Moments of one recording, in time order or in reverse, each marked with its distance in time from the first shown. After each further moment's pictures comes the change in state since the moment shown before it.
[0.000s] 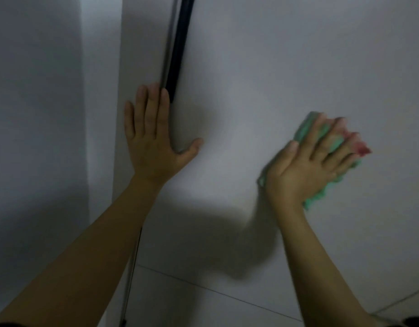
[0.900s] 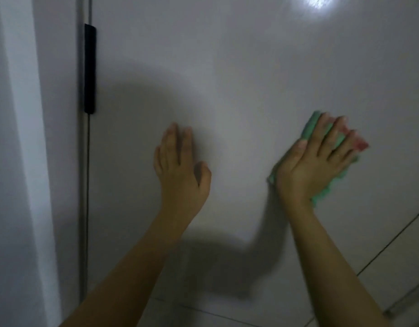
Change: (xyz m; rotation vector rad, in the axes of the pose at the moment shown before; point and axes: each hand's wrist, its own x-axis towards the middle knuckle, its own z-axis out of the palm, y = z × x) left_hand -0.017 0.195 -0.022 -0.310 -0.277 -0.233; right_hand 0.064 0.149 -0.021 -0.009 0.038 0.078
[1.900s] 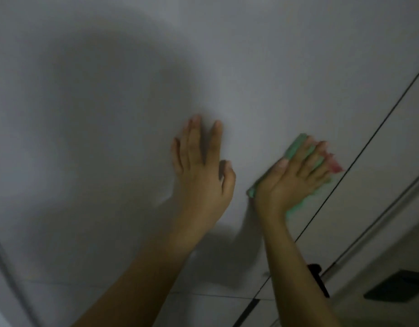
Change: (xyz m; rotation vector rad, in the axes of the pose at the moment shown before) left_hand -0.071 0.159 0.087 -0.092 -0.098 0.148; right_hand -0.069 0.157 -0.005 0.091 0.013 0.142
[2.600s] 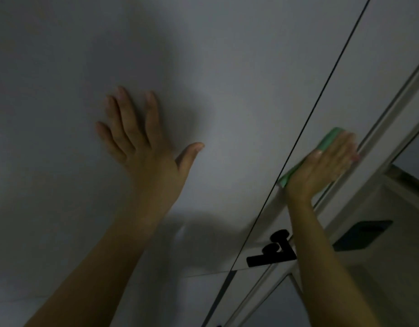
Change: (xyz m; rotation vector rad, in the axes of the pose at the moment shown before) left_hand -0.004 0.010 0.028 0.193 0.014 -0.006; right_hand 0.017 0.160 -0.030 -0.044 -0.066 0.201
